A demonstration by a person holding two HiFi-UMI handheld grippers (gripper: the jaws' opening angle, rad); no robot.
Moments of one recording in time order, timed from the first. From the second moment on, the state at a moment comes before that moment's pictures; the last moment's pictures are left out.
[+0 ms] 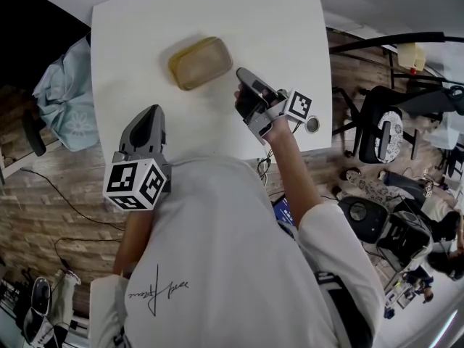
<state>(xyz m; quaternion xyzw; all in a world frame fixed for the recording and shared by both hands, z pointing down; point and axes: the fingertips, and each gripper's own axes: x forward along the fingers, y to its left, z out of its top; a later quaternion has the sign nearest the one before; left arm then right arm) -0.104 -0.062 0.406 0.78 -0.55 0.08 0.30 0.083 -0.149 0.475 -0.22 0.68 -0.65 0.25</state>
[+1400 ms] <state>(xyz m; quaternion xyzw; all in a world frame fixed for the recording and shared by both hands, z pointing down) -0.095 -0.060 0.381 0.79 -0.54 0.05 0.28 0.077 -0.140 0.414 -0.18 0.70 -0.63 0.29</state>
